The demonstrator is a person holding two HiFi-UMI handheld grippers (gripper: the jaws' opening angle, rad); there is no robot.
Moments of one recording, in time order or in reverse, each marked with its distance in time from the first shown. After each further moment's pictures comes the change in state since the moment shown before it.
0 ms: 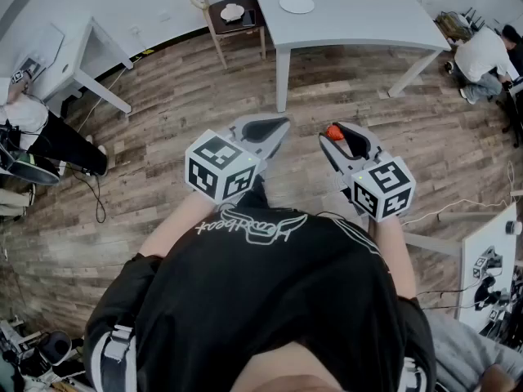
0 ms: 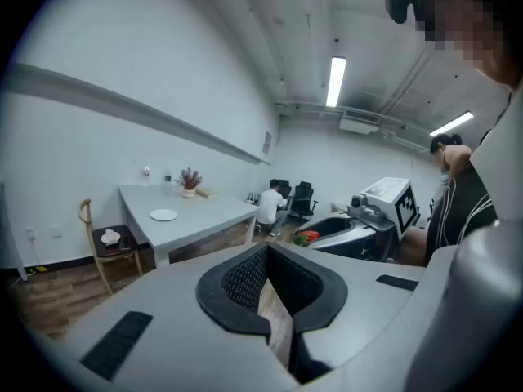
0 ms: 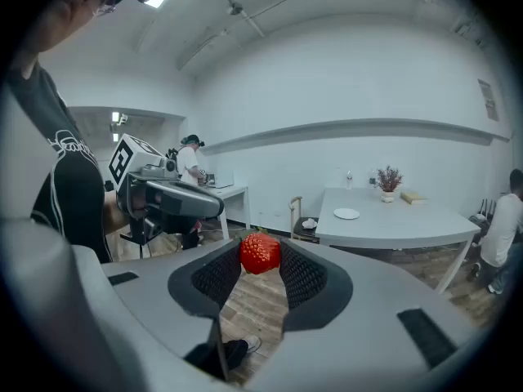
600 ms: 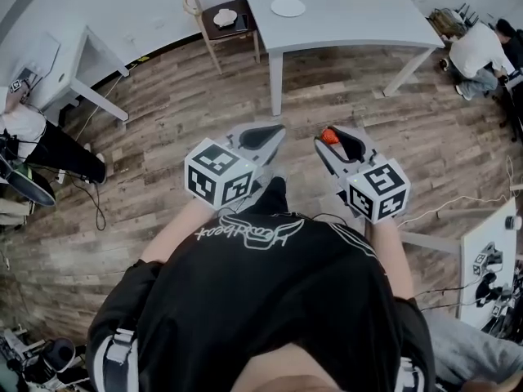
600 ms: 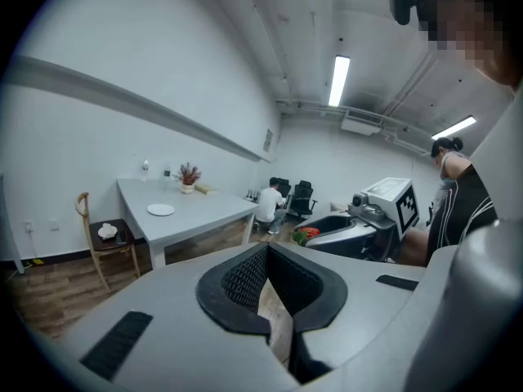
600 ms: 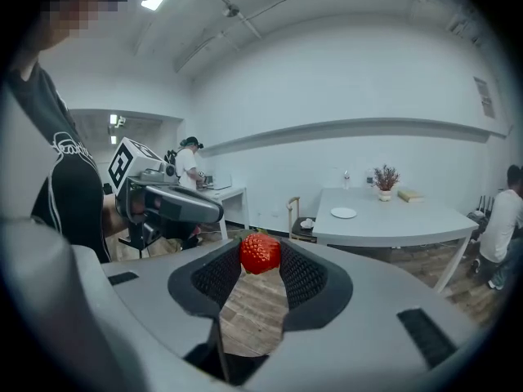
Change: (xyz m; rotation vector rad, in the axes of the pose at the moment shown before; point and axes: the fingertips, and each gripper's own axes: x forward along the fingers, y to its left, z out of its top) left arm 0.009 -0.006 -0.008 -0.035 0.016 -0.007; right arm -0.006 -0.005 -0.004 0.016 -0.001 -0.002
